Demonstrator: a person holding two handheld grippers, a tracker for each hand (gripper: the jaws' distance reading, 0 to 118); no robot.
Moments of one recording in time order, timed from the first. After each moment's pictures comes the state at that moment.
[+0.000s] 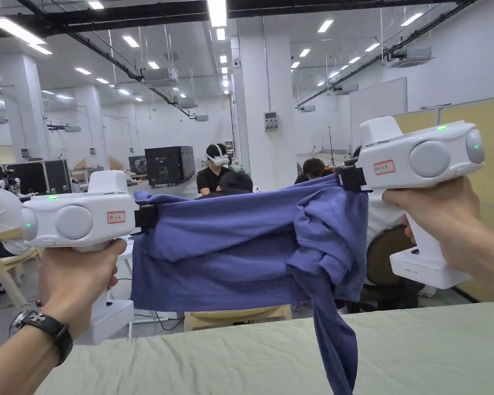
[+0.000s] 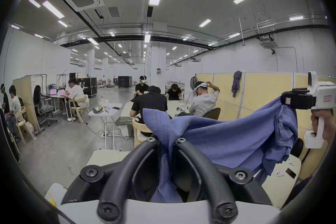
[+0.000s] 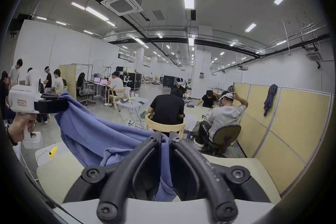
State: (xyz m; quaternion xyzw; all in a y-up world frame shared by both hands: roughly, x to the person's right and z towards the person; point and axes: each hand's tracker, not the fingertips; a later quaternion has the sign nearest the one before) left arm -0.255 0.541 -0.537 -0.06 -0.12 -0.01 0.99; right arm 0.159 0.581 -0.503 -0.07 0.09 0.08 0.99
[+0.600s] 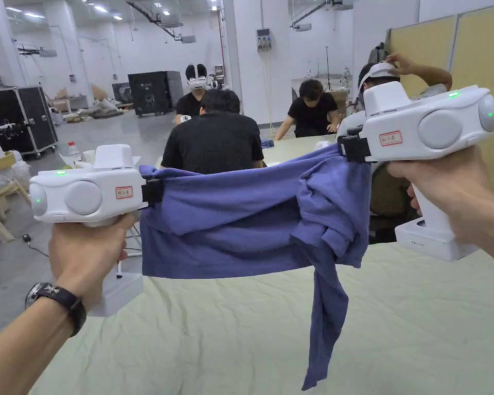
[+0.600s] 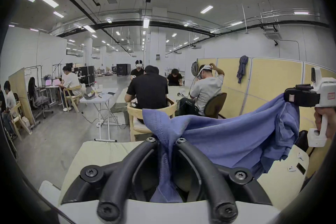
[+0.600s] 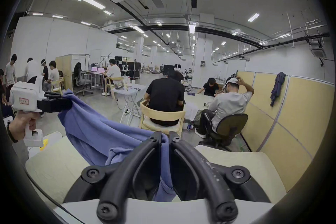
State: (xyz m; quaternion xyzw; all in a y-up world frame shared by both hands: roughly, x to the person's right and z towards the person) left arm -0.230 0.427 -0.701 -0.12 -0.13 -0.01 0.98; right arm 0.174 0.474 -0.652 -0.12 0.09 0.08 0.98
